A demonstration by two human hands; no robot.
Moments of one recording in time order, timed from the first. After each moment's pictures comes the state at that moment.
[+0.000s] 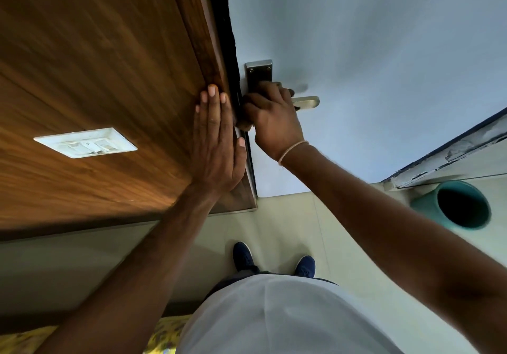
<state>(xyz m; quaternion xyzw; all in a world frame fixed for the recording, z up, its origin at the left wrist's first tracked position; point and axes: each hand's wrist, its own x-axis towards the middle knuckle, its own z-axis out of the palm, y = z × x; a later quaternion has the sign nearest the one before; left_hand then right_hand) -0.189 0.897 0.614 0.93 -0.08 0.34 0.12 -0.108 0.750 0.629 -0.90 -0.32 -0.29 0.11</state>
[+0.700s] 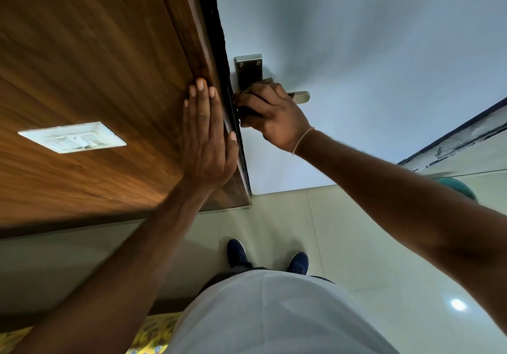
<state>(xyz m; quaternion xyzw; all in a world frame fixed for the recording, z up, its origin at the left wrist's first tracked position) -0.188 0.892 0.610 0.93 -0.05 0.35 0.11 -0.080 0.710 0.619 -0.78 -0.50 -0.37 0.11</state>
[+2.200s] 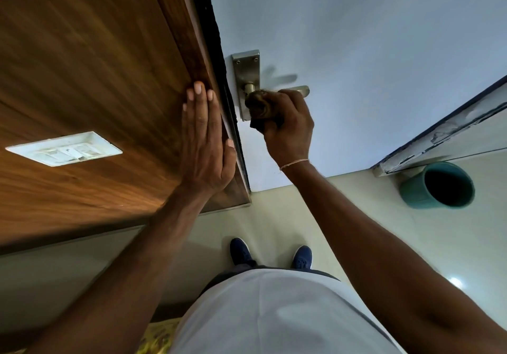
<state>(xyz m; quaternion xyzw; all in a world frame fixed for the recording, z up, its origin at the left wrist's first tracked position) -0.185 0.905 0.607 0.93 -0.11 0.32 0.16 -0.134 0.729 0.608 -0.86 -0.05 -0.25 0.44</state>
